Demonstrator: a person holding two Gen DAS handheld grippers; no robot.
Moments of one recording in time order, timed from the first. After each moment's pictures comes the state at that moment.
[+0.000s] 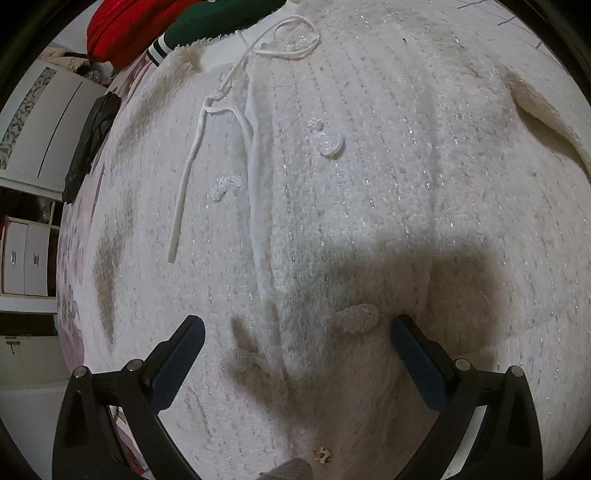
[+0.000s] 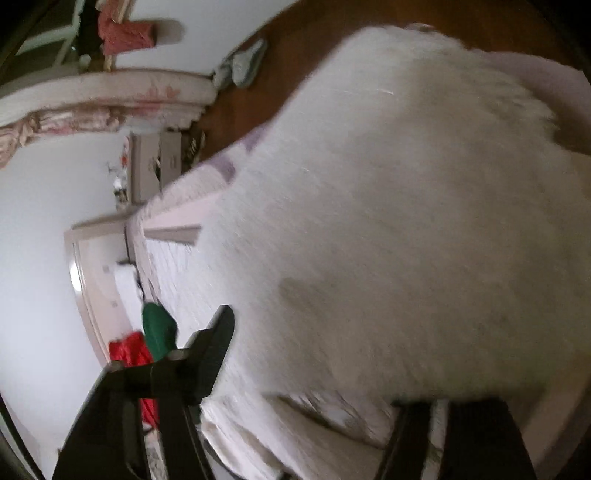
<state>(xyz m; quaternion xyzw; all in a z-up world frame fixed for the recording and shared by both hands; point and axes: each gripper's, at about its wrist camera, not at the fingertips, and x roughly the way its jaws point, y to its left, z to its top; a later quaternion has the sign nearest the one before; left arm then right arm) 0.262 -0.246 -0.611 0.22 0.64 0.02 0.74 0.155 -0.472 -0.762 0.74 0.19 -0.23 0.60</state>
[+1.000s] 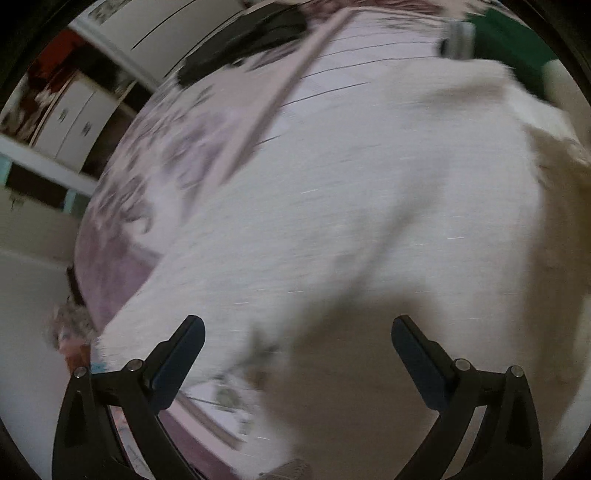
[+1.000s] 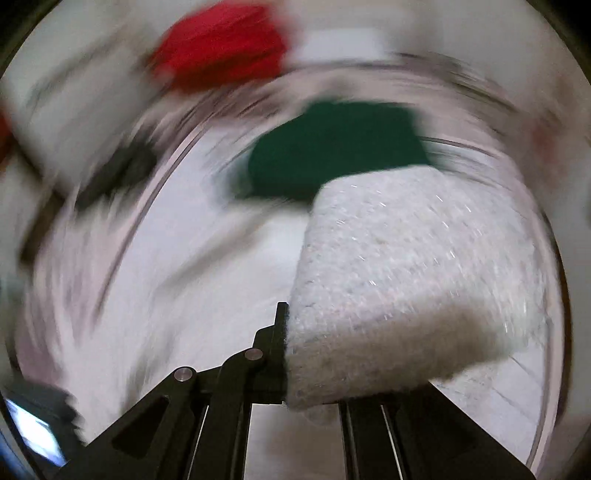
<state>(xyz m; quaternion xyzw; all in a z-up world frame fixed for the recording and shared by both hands) 0.293 0.039 -0.560 0.05 0.63 0.21 0.75 0.533 -0.055 -0.503 0.00 0.45 0.06 0.89</state>
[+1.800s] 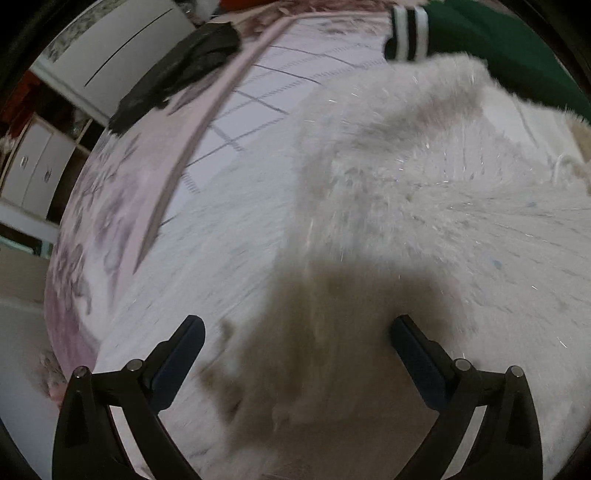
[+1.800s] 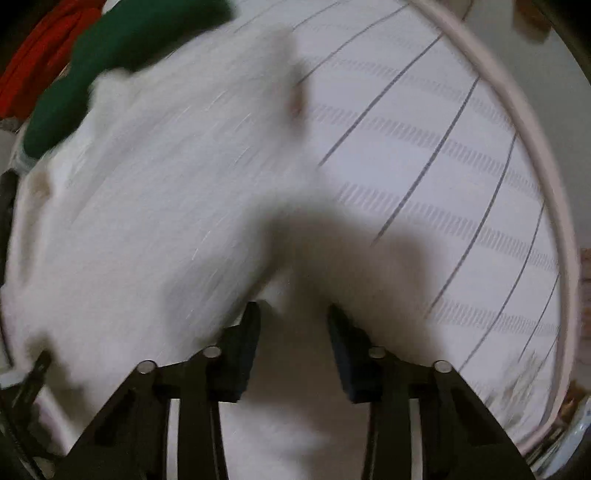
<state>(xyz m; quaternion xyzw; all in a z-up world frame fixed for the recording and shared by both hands) 0.391 -0.030 -0.606 0.08 0.61 0.13 0.77 0.458 -0.261 -0.649 0.23 0.58 -0.16 0.77</state>
